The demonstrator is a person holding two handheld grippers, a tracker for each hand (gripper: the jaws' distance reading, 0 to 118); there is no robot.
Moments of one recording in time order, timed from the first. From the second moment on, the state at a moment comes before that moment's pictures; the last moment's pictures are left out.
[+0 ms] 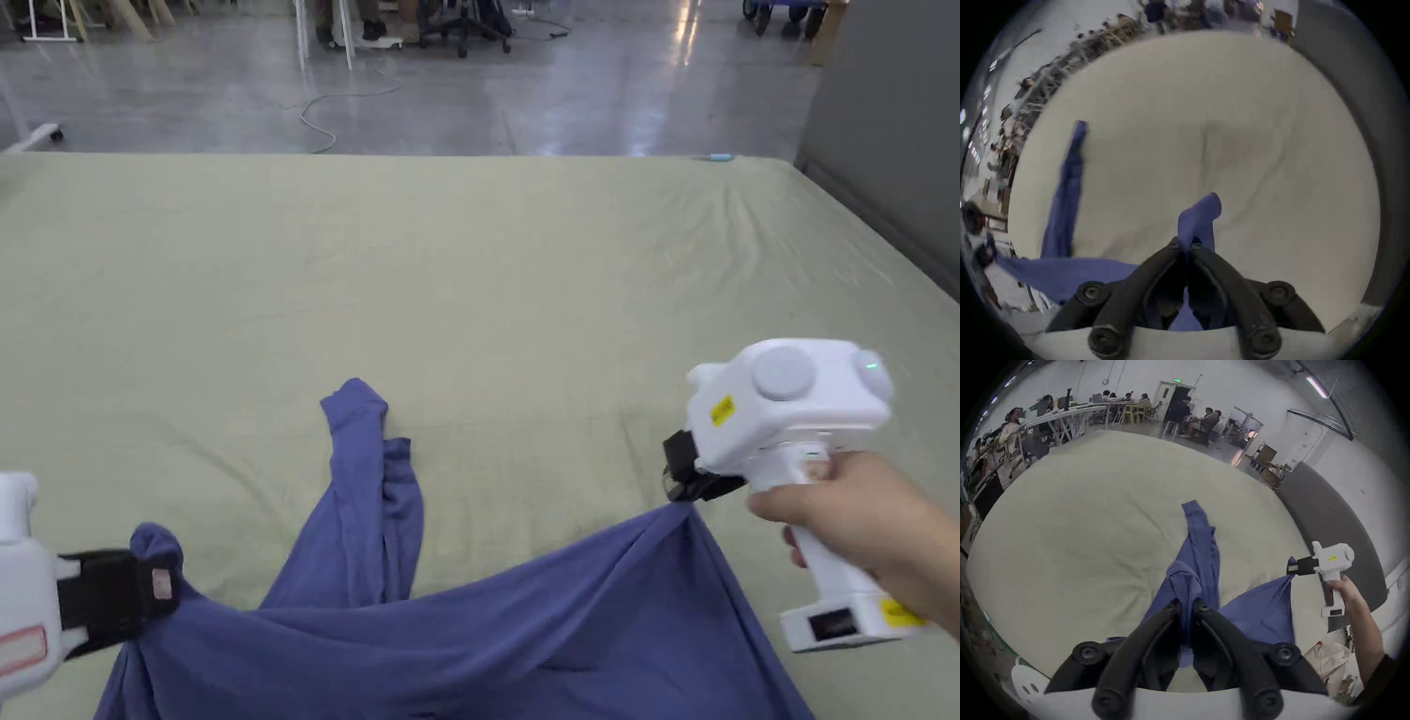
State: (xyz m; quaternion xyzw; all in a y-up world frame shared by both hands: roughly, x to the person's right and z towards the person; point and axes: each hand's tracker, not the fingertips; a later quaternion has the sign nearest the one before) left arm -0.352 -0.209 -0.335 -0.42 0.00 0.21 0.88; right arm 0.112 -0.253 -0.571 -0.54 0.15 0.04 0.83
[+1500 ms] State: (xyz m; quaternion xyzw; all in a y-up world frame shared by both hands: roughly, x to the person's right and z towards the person) left arm -0.363 0.122 -0.647 -0.22 0.04 0.14 0.96; right arm 0.145 0.136 -0.717 -0.26 0.06 0.00 0.96
